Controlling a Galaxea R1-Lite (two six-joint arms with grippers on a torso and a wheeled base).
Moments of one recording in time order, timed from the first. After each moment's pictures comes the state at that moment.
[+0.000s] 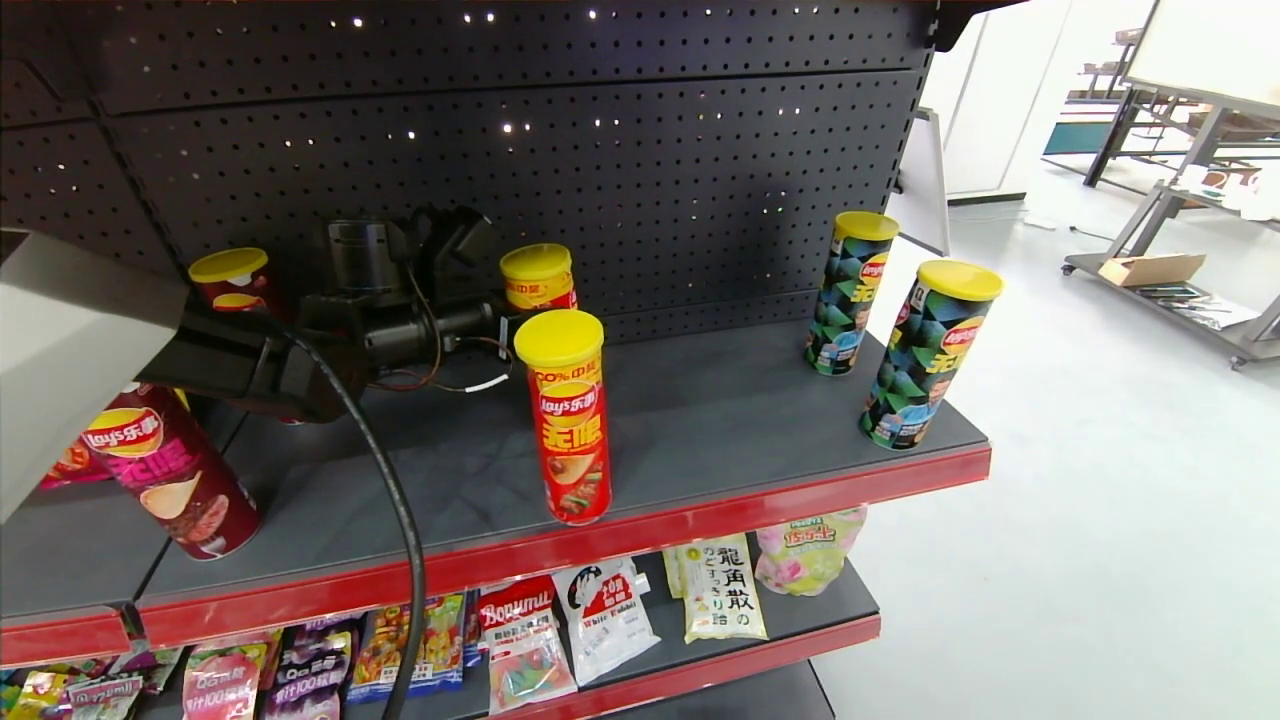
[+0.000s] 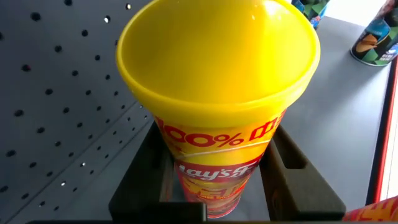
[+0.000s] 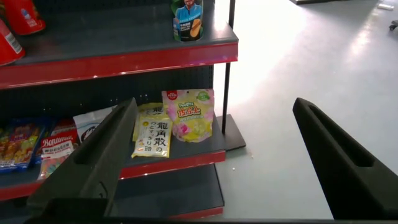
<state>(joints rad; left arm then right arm) -0.24 2.11 -1.31 -0.61 -0.51 0.17 0.00 0.00 0.00 0.00 0.03 0.00</state>
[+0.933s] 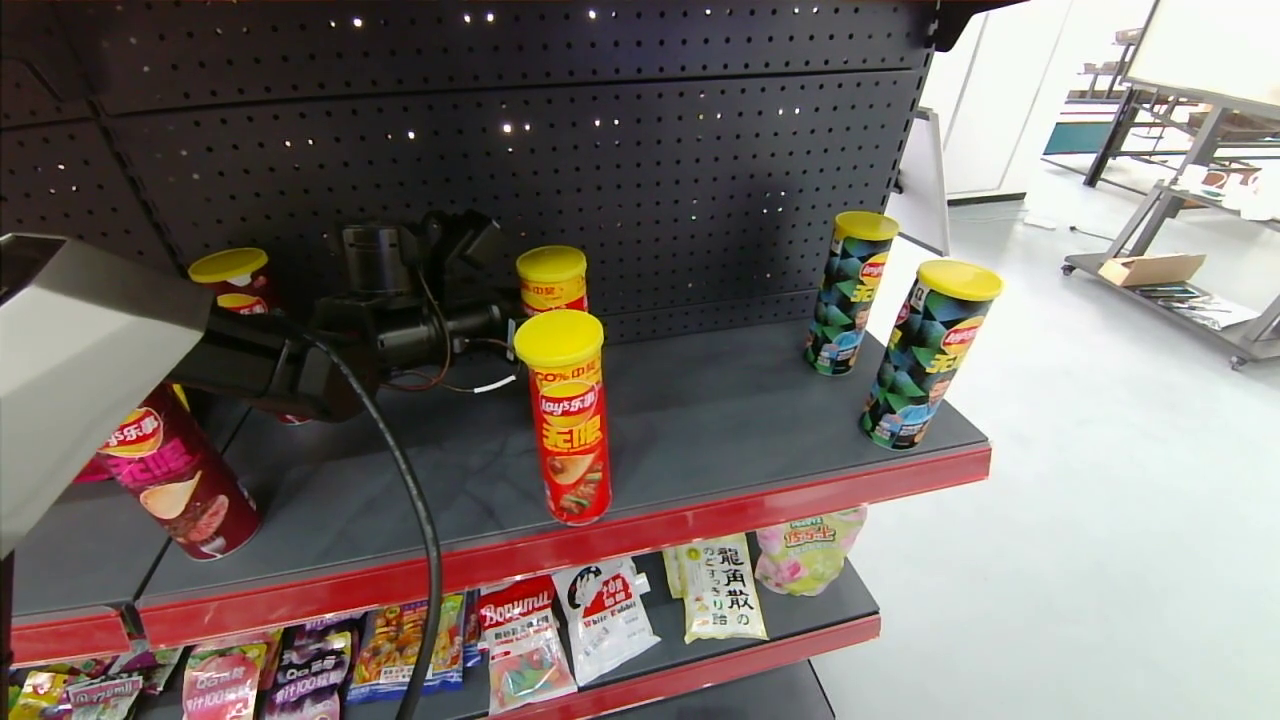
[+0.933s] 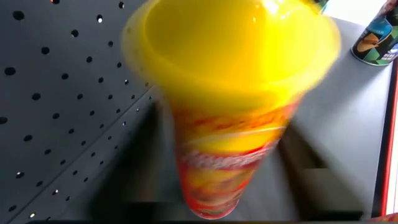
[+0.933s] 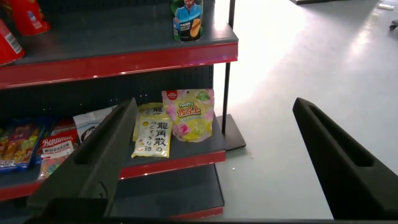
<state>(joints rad) -0.24 2.15 -1.35 -0.61 -0.52 0.17 0.00 0.00 0.00 0.00 0.03 0.00</state>
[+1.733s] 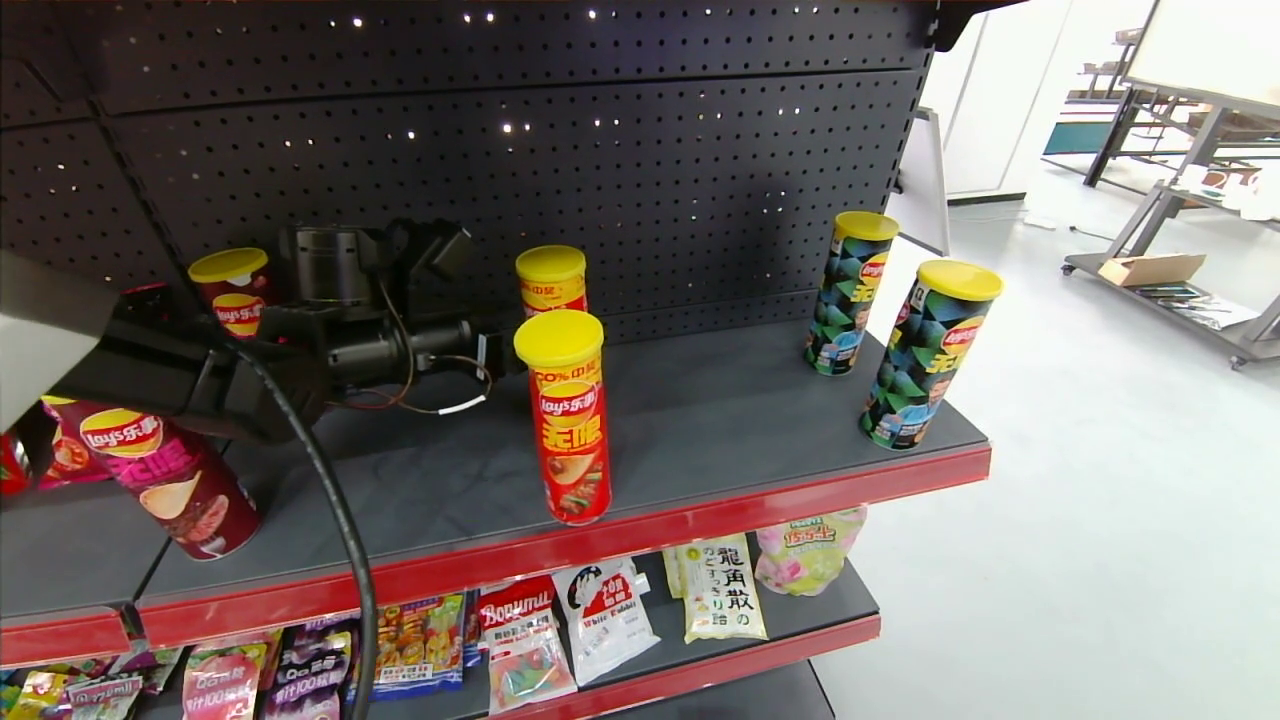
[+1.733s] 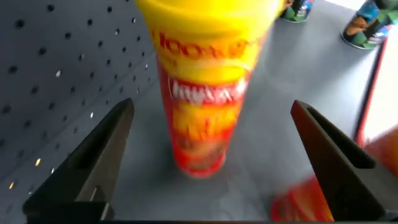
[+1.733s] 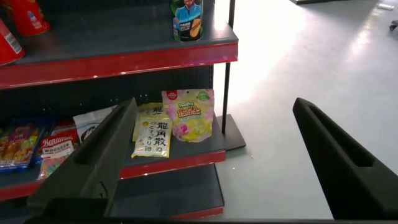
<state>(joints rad) -0.22 2.00 -1.16 -0.58 -0.51 0.17 0.00 0.00 0.00 0.00 0.03 0.00</state>
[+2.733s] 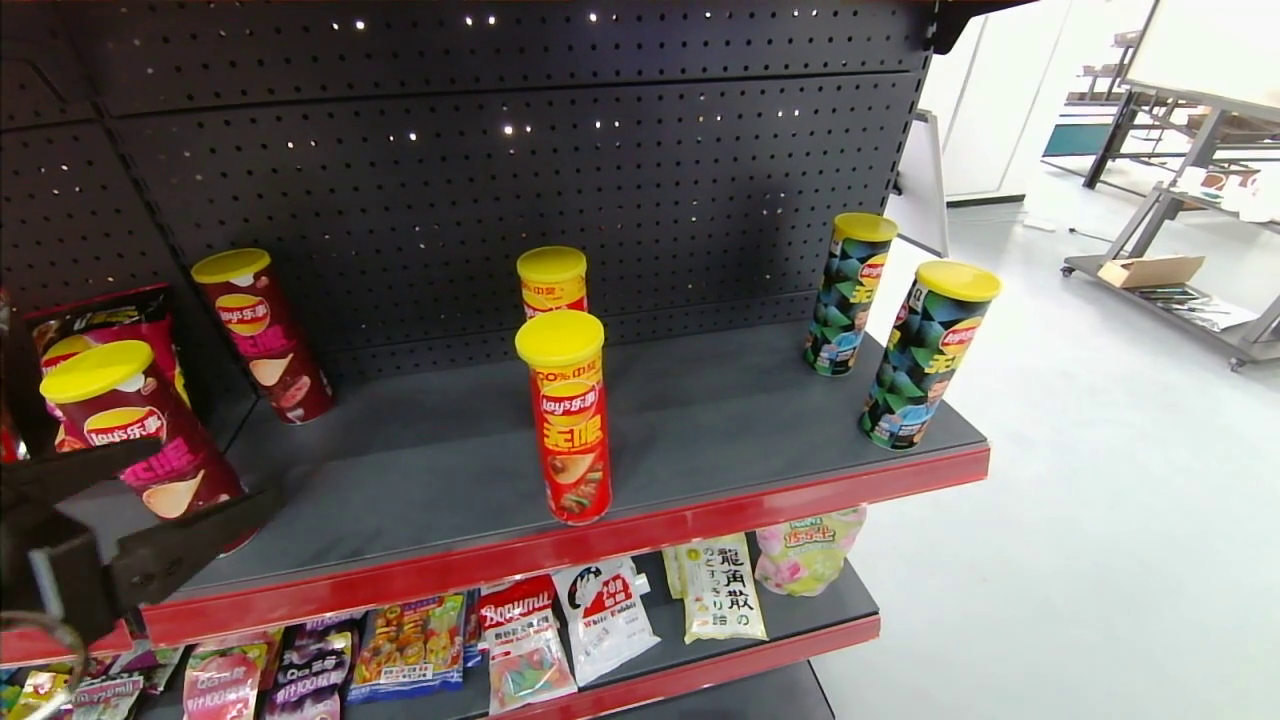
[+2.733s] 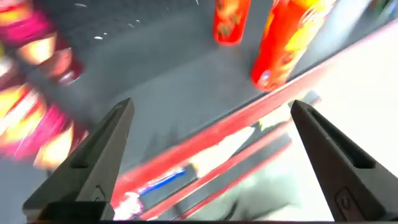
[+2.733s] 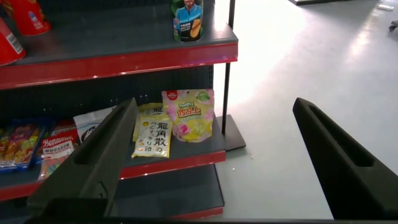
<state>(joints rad) -0.14 0.93 -0.56 -0.08 -0.17 0.05 0.00 0.00 0.00 0.00 0.03 0.00</state>
